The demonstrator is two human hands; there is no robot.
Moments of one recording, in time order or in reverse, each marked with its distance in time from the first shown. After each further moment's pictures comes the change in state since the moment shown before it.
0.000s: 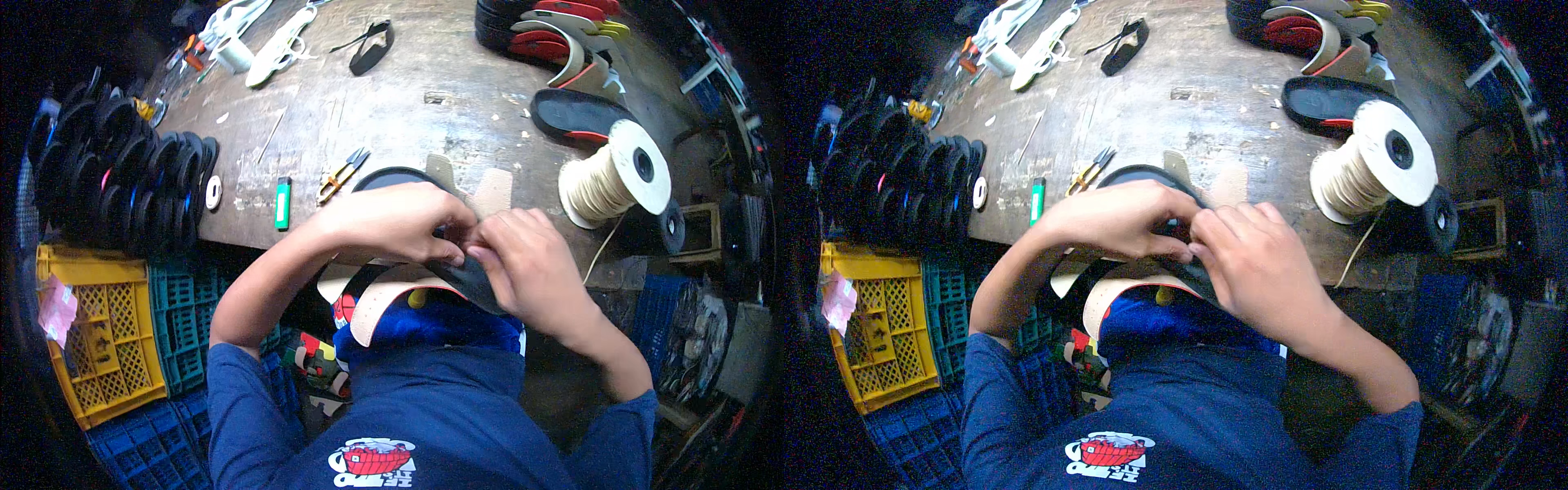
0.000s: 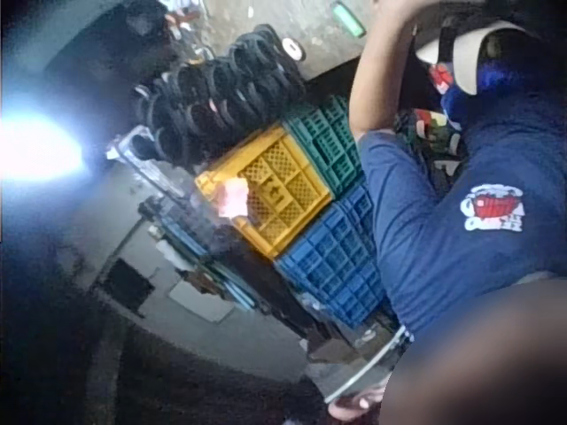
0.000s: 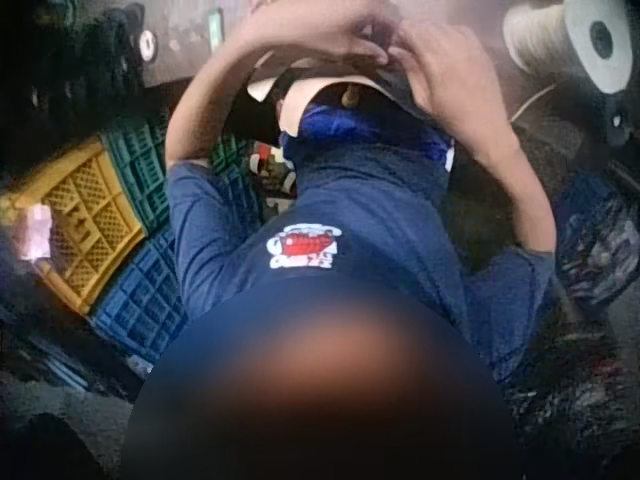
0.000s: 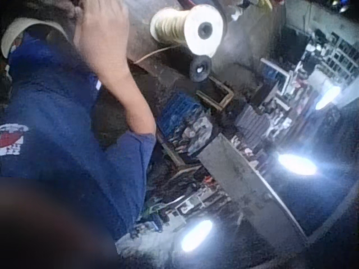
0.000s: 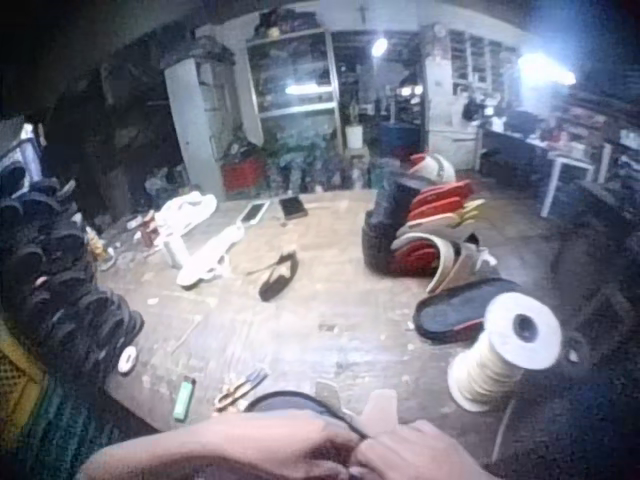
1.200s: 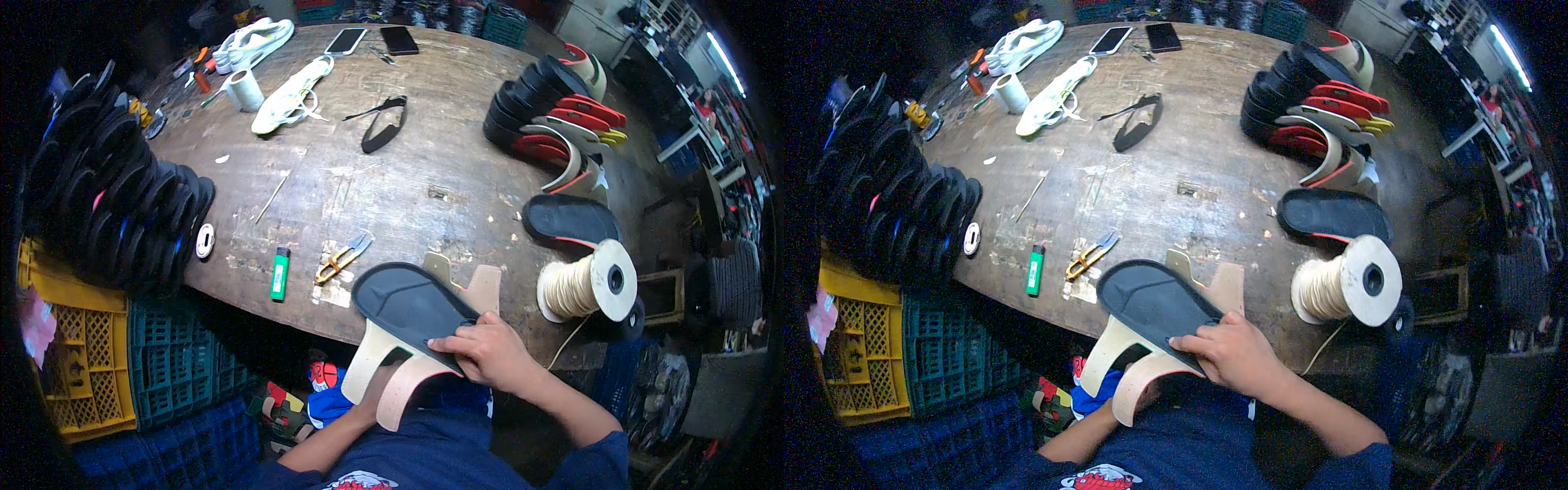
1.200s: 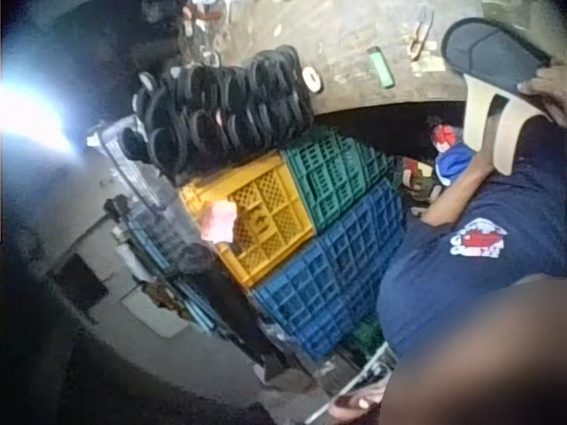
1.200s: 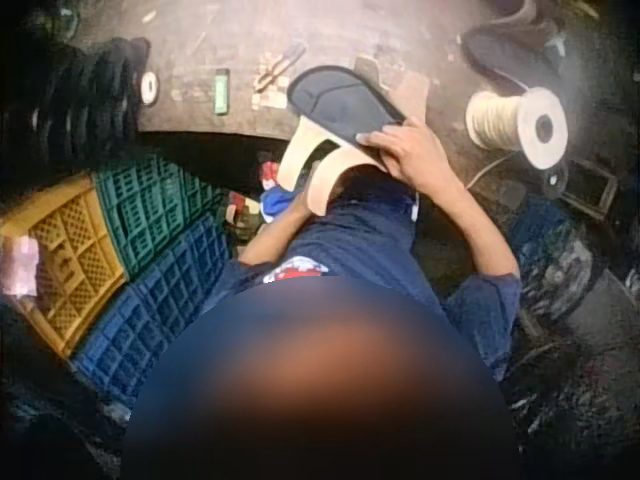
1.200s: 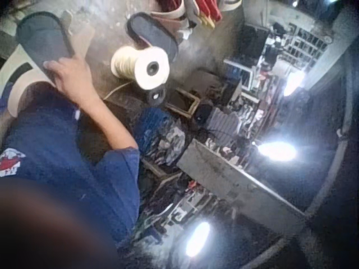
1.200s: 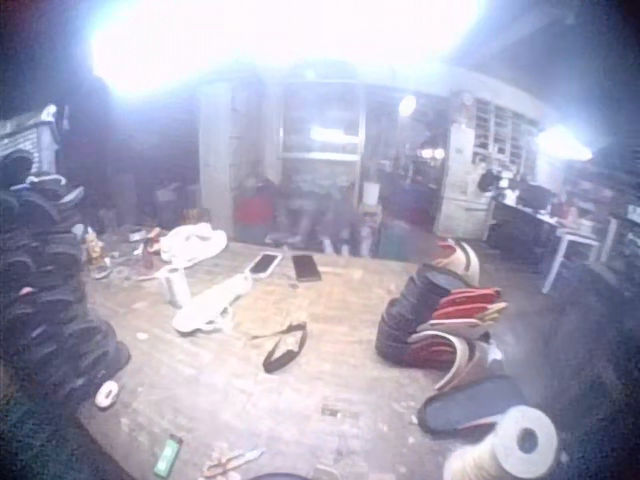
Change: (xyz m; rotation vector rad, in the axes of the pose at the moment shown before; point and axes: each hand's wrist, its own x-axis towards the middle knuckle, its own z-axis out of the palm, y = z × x) left_hand -0.025 -0.080 0.258 -0.216 0.857 -0.163; right_hand 0.004 0.035 0.031 0.097 -0.376 -0.084
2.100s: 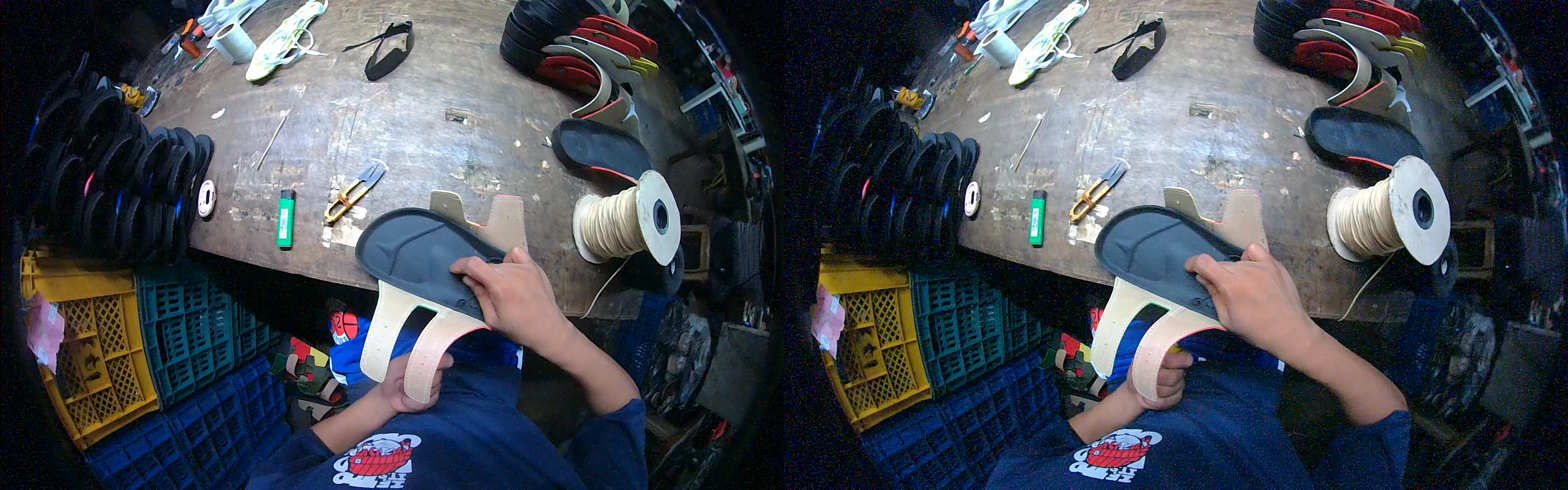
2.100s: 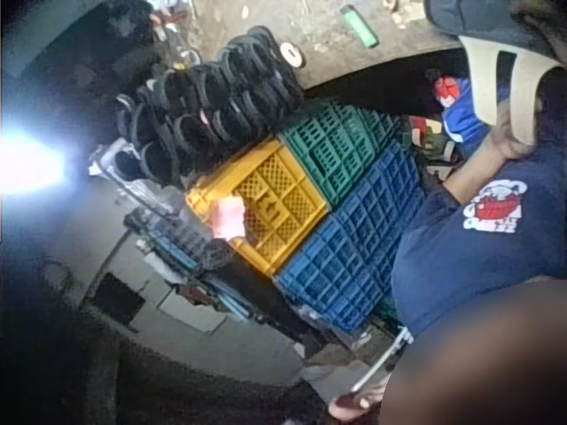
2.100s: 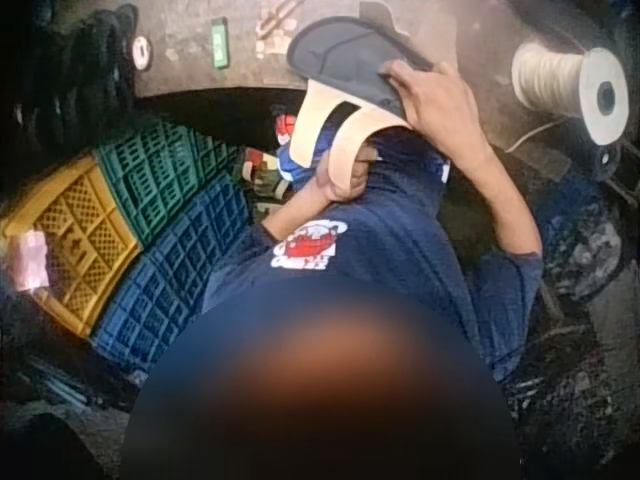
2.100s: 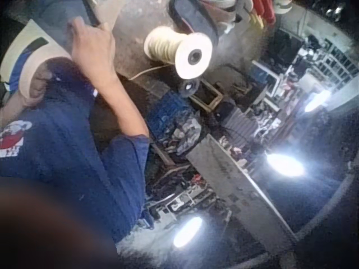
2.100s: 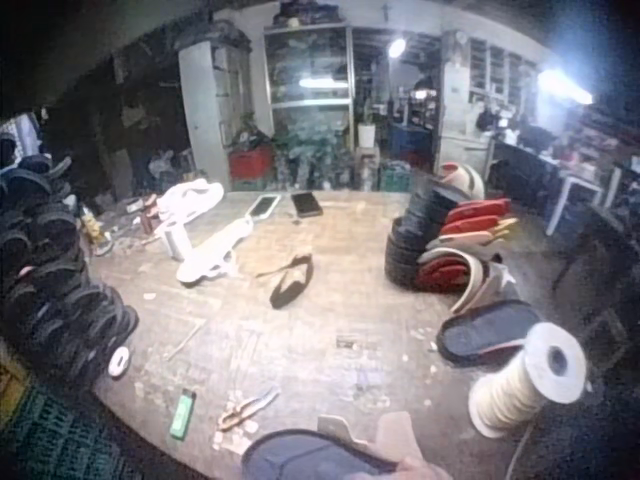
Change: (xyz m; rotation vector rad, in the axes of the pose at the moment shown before) left_hand -0.027 0.055 -0.009 -2.633 -0.568 -0.706; right_hand 0.016 -0.021 0.011 0.045 0.190 0.209
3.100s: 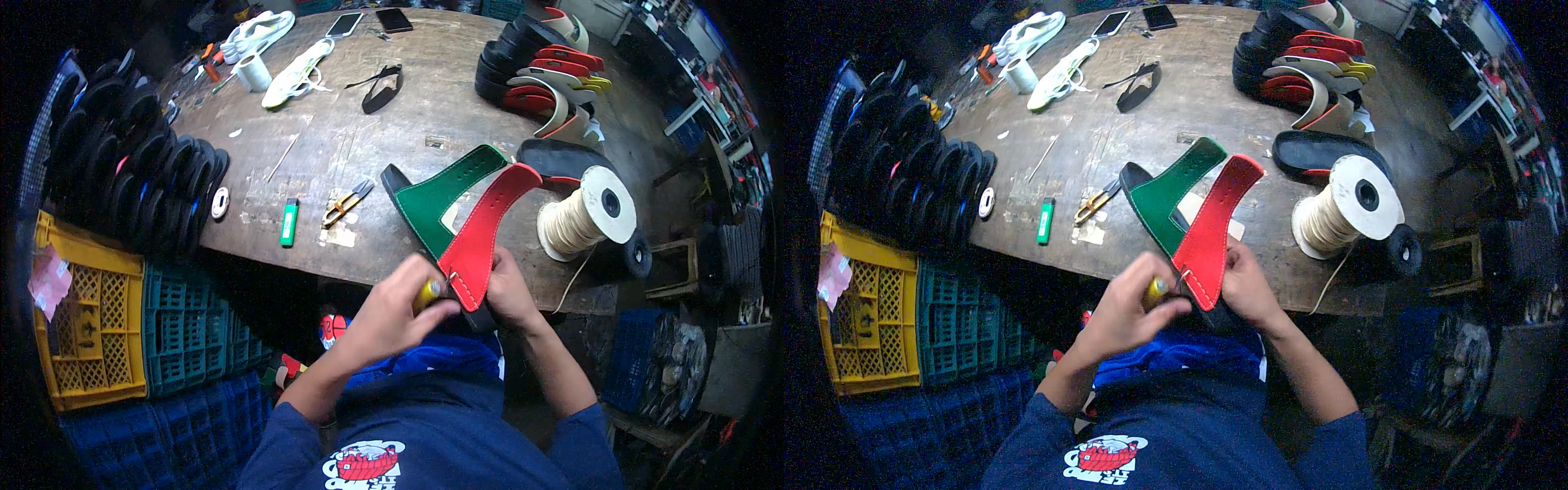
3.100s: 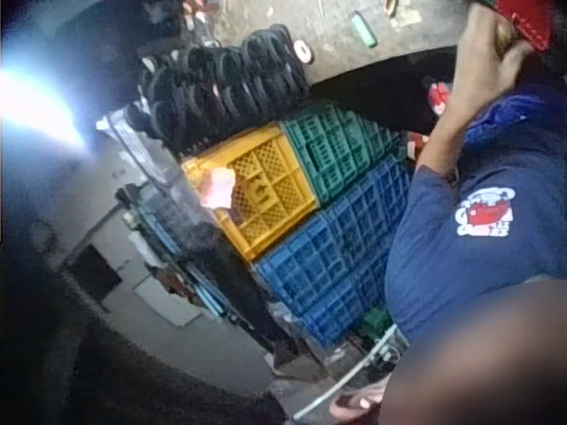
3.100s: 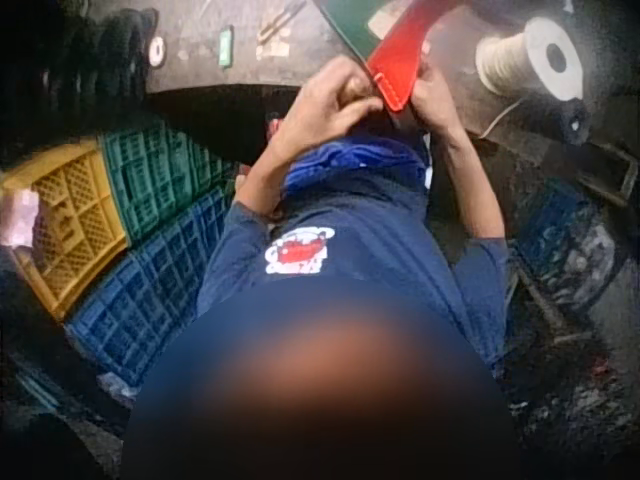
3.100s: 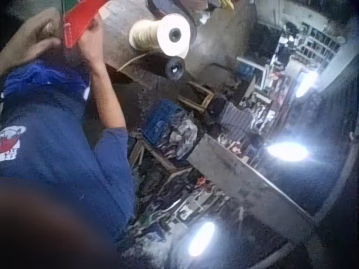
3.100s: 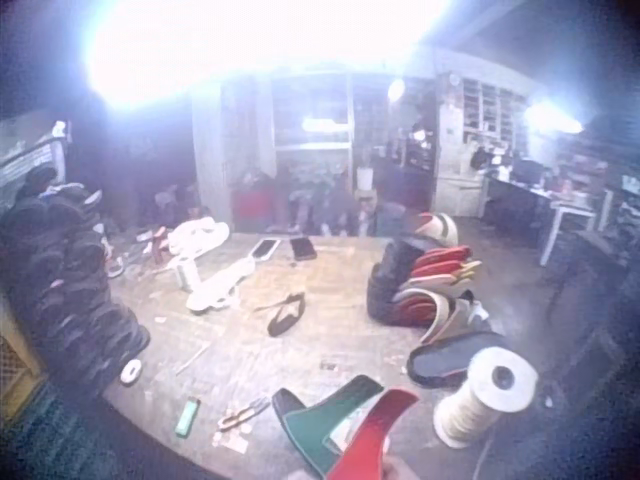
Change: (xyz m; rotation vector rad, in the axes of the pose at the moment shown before) left_hand 0.067 -0.013 0.148 2.659 0.315 0.871; right_hand -0.017 0.023 0.018 1.301 0.158 0.263
